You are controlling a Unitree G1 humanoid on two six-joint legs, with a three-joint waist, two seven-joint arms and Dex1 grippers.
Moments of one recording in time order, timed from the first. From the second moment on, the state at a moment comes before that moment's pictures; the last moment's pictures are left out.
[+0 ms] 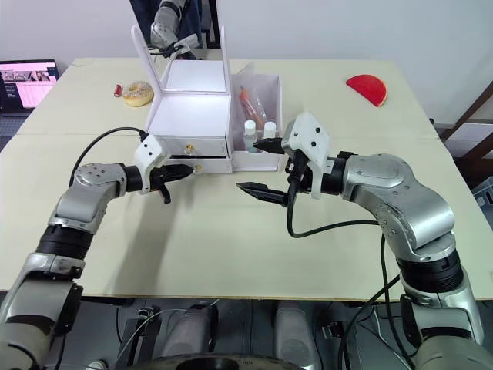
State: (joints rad) left arm -0.62 0.58 -0.11 0.36 -0.14 0.28 -0.93; right arm -0.55 -0.70 0.04 -0.49 0.60 0.76 0.81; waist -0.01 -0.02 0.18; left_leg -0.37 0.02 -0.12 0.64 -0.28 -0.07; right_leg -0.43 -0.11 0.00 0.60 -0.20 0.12
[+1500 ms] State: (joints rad) left arm -0.09 0.87 0.44 -0.28 -0.55 0.68 -1.05; right arm -0.22 -0.82 -0.24 -0.43 0.61 0.66 0.88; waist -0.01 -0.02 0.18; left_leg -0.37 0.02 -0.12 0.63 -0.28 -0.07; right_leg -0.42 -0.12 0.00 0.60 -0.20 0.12
